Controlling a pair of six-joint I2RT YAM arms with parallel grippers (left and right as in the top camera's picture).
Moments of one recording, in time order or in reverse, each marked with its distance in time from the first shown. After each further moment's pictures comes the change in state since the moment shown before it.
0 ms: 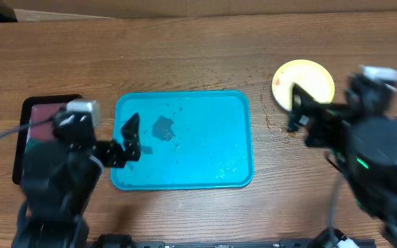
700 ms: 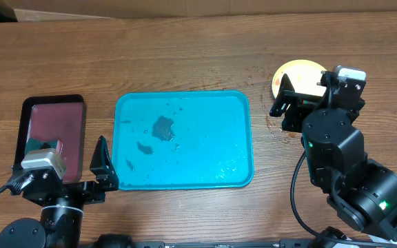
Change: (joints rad) left arm 0.000 -0.221 0.028 -0.078 -0.213 -0.031; right arm 0.000 0.045 -0.291 0.309 0.174 0.000
